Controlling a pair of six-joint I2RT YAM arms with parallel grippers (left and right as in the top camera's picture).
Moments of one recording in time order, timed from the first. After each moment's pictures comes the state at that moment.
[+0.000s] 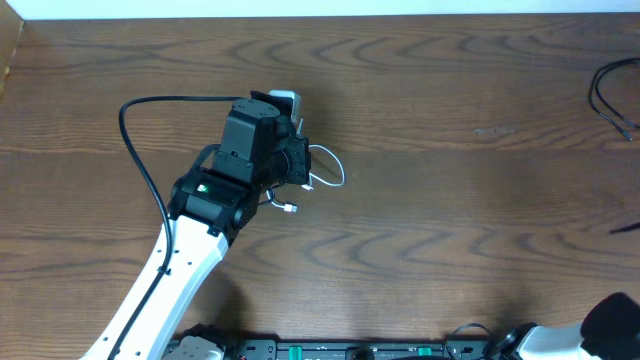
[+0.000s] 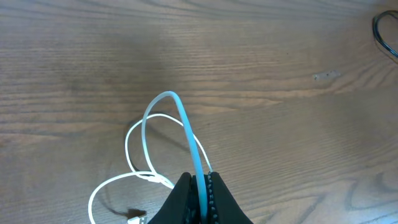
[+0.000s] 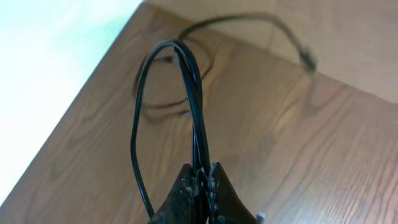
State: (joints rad) left arm -0.40 1.26 1.10 -0.60 0.12 -0.31; right arm -0.73 1.63 2.09 -1.26 0.05 0.36
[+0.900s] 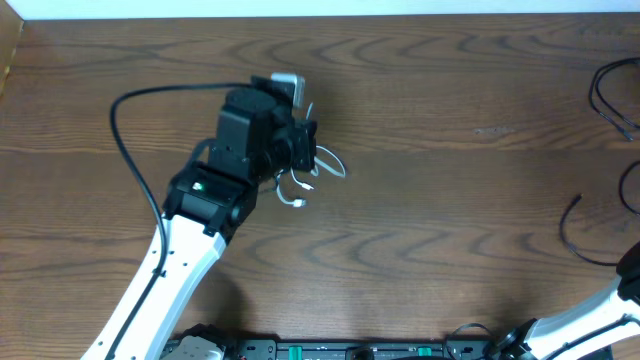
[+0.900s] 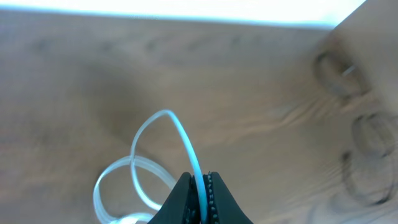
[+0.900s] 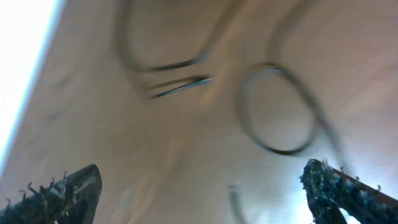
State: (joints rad) left arm -0.40 1.26 1.15 -0.52 0.19 -0.32; right arm -0.74 1.98 2.08 -1.18 -0.21 0.35
